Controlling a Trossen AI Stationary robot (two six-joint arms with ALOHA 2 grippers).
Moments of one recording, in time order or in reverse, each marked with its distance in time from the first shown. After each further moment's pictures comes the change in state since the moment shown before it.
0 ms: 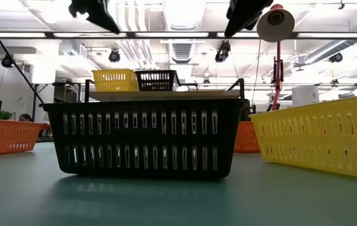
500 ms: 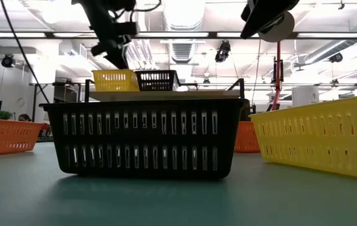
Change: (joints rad) left arm 0.319 0.297 0.092 -0.047 0.172 0.196; right arm 0.093 -0.114 -0.204 0.156 0.054 0.036
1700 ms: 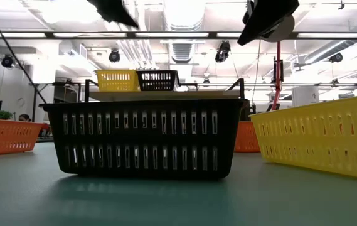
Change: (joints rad) left arm -0.231 -0.220 -0.071 0.205 0.197 -0.345; right arm 0.006 -0.004 -0.049 0.062 0.059 0.042
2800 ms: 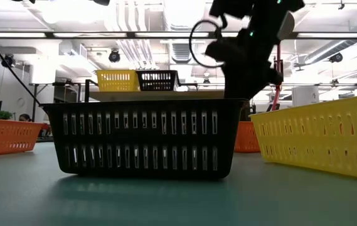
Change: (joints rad) left arm -0.247 -0.213 -0.494 0.919 -0.028 0.080; right arm -0.218 0.240 0.001 -0.054 0.045 0.595
